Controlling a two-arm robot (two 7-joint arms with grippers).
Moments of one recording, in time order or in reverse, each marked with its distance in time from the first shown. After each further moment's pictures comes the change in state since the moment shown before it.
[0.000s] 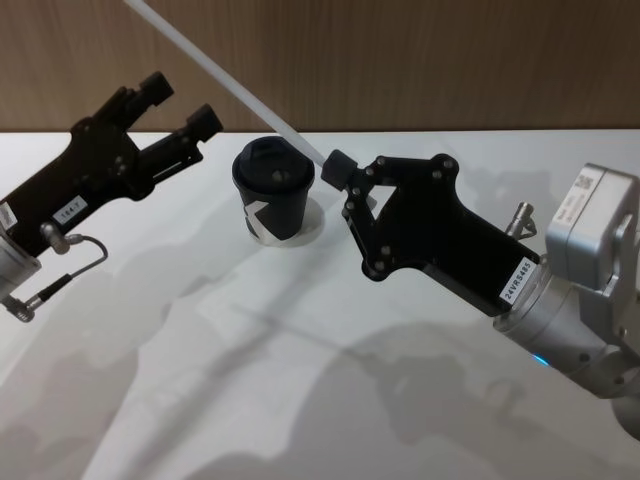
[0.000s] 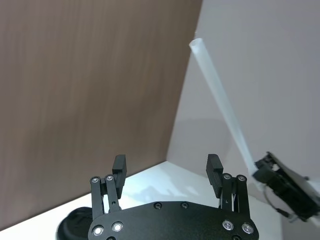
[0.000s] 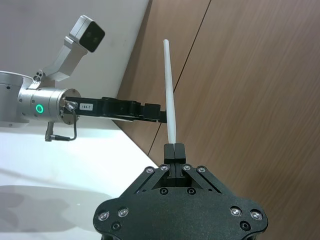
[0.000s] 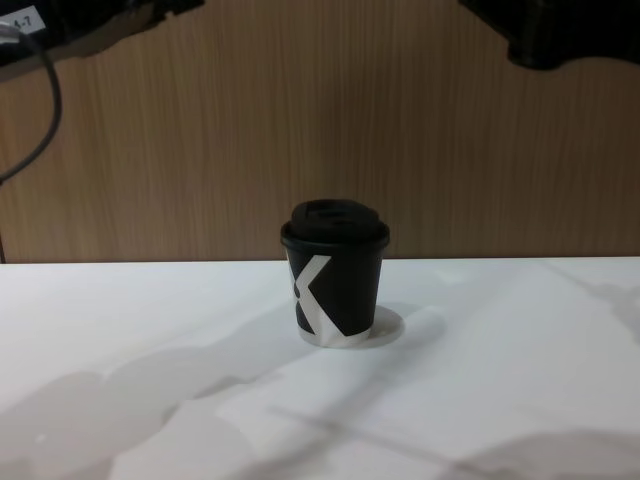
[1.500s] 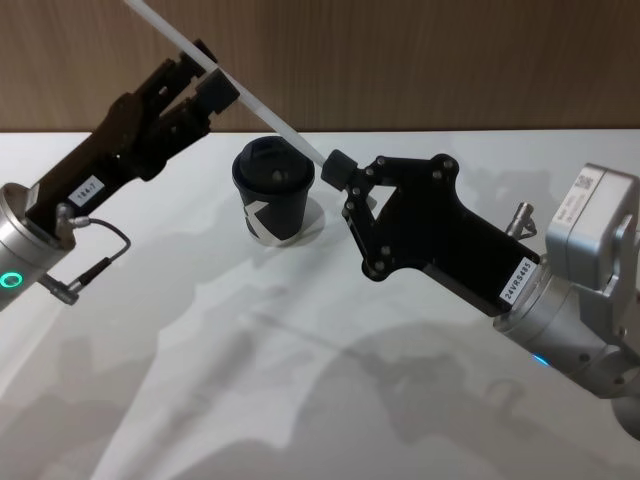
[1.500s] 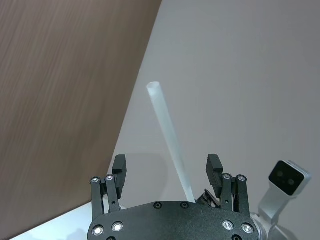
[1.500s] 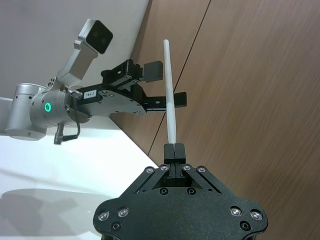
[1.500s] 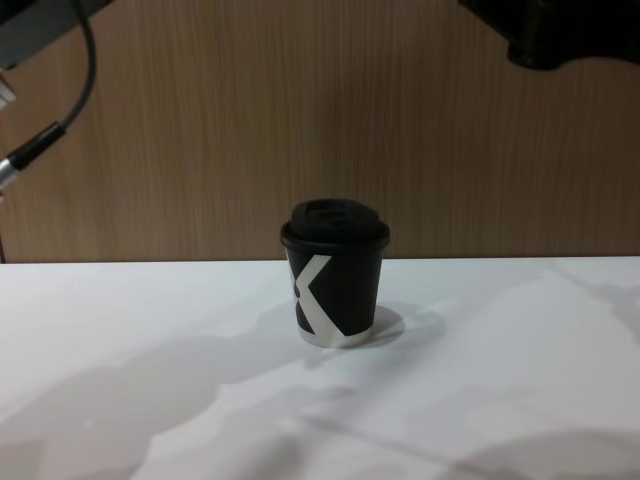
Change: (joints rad) left arm -0.110 -0.062 0.082 0.116 -0.222 0.004 -0.234; right arm 0.000 0.000 0.000 0.000 0.000 0.000 0.000
